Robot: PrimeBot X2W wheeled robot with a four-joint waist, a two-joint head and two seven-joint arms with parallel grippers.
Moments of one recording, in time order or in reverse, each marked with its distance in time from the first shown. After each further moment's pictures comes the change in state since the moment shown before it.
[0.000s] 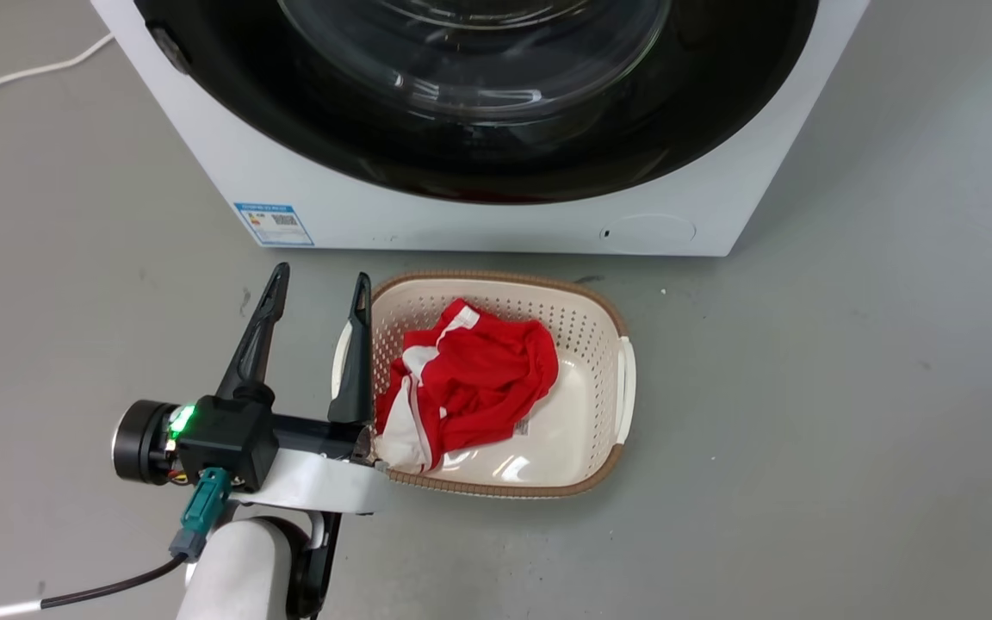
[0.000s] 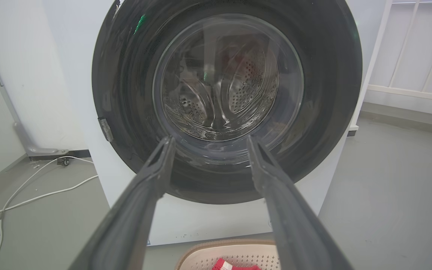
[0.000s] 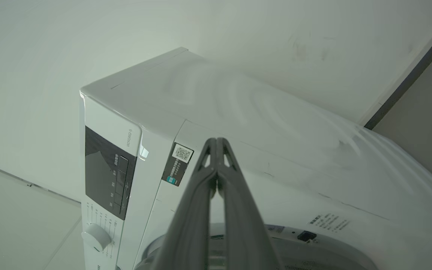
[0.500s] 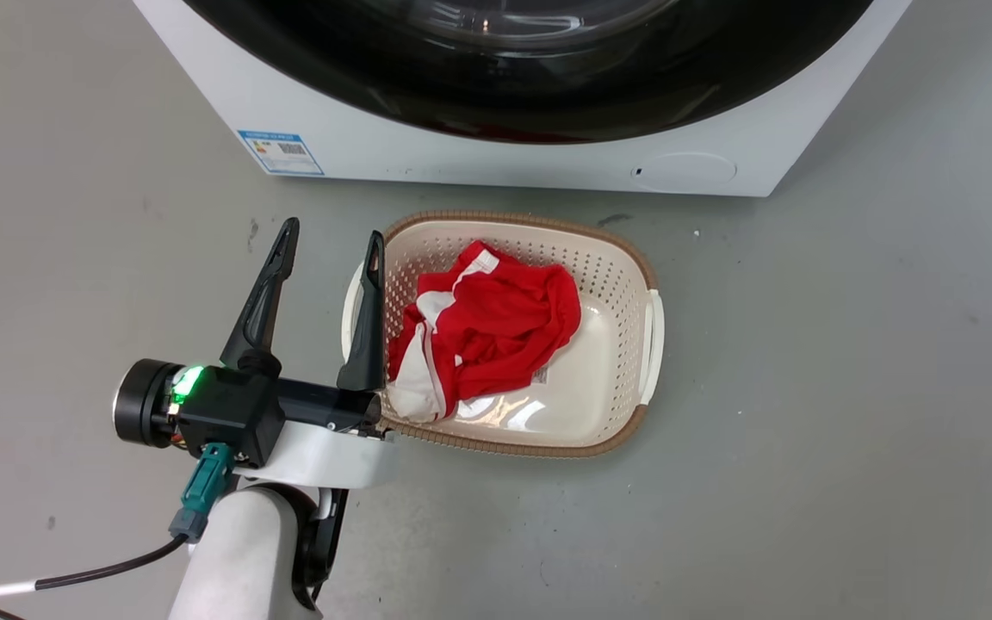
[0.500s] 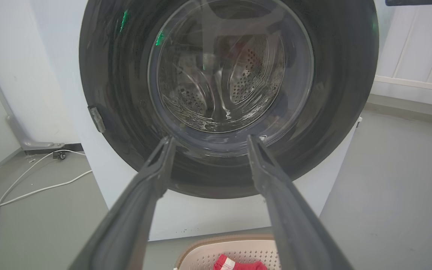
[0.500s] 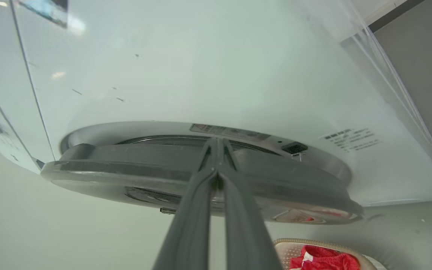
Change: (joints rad) left arm -0.060 -0.001 -0.024 -0.029 0.004 -0.005 0.000; right arm -0.212 0.092 0.216 0.154 -0.167 0.000 0.317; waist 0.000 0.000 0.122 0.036
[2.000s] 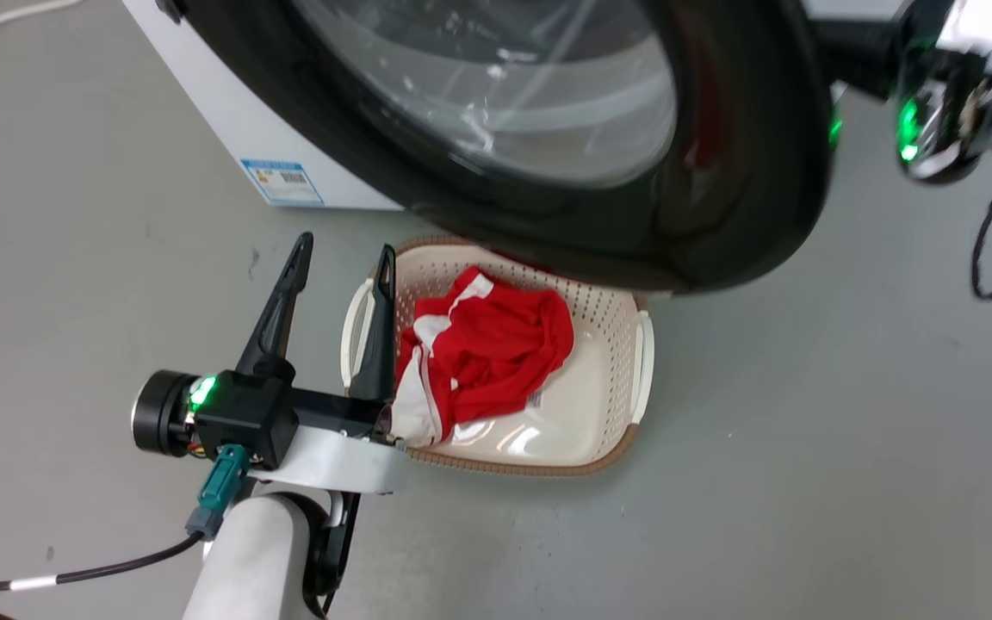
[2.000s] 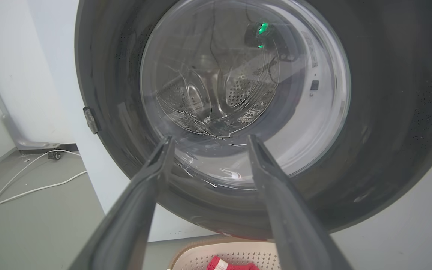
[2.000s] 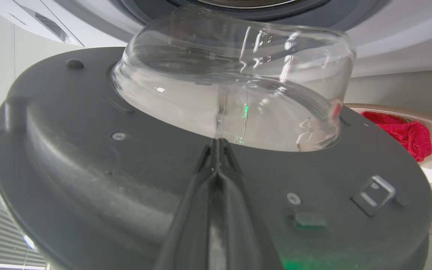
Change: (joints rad) left arm 0.002 0.000 -0.021 0.035 -0.022 0.016 0.000; right arm 0.261 0.078 -0.035 -0.206 0.177 0.000 0.547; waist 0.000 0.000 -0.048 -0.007
